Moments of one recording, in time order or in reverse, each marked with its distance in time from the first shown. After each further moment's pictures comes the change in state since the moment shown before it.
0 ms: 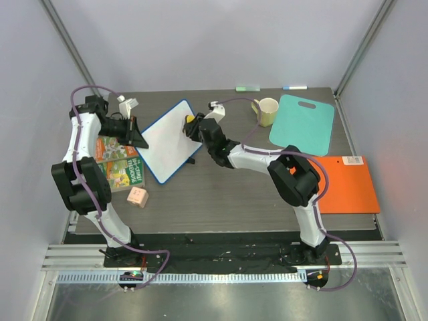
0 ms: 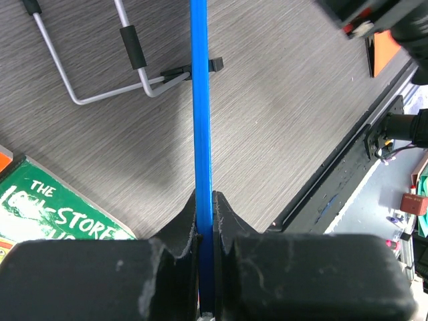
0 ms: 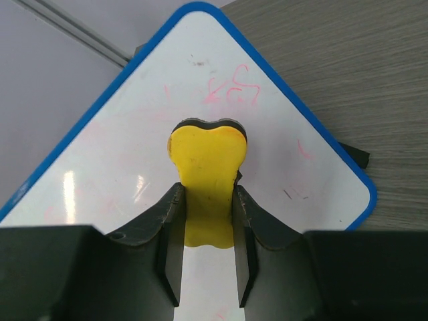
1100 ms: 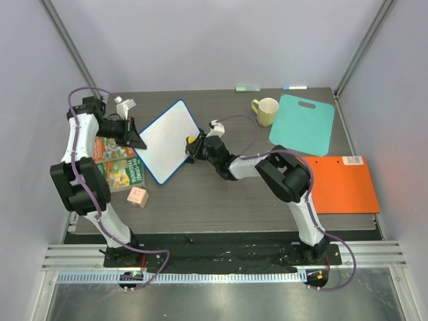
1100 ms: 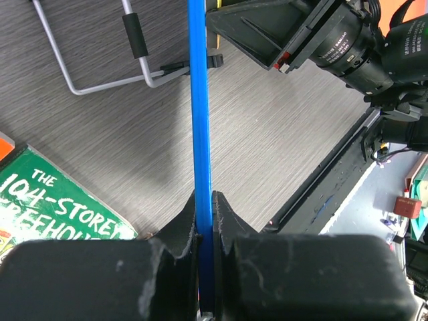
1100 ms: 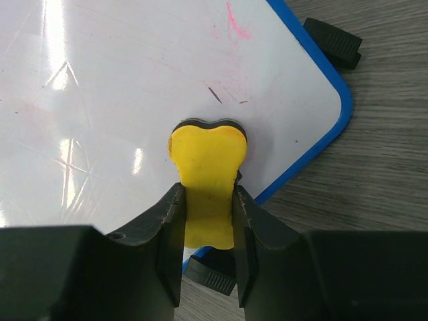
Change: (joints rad) left arm 0.018 -0.002 -0.006 -0.014 0.000 -0.001; right arm -0.006 0.107 -0.193 0.208 -0.179 0.020
